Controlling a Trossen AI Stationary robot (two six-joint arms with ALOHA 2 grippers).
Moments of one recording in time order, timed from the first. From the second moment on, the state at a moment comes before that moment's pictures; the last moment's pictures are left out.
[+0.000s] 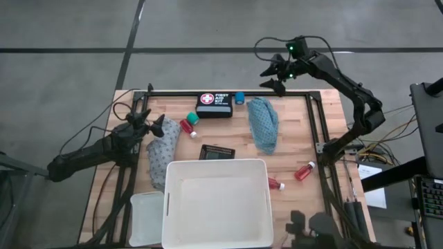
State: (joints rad) left arm 0.34 0.06 0.09 -0.24 -0.69 -0.34; right arm -0.96 1.55 1.42 -0.68 -0.69 -0.49
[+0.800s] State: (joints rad) left arm 0.34 0.06 0.09 -0.24 -0.69 -0.34; right arm -1.07 1.75 1.42 -0.70 -0.74 -1.01
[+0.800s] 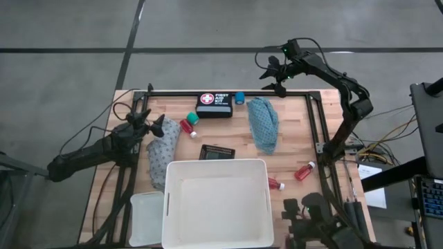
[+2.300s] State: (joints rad) left arm 0.34 0.06 0.09 -0.24 -0.69 -0.34; right arm -1.07 2.16 1.54 -0.54 -0.98 -1.27
